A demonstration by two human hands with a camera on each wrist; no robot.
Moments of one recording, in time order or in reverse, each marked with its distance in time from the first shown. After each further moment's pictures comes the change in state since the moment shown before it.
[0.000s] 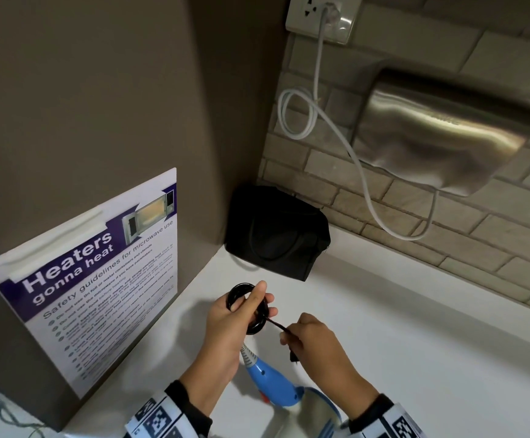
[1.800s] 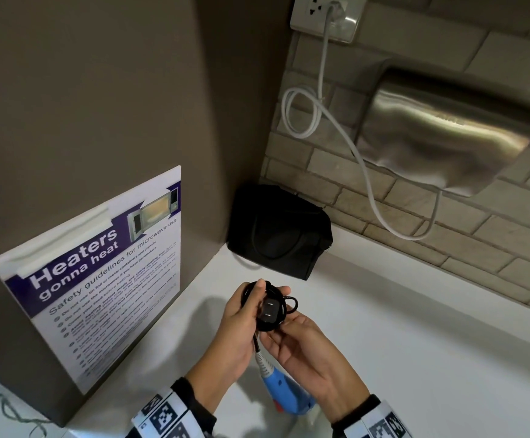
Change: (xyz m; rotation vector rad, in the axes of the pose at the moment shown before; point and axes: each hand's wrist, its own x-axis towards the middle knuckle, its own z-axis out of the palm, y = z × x) left_hand -0.004 0.000 0.004 -0.065 -0.213 -0.040; right_hand -0.007 -0.045 -0.009 1.980 -0.184 0.367
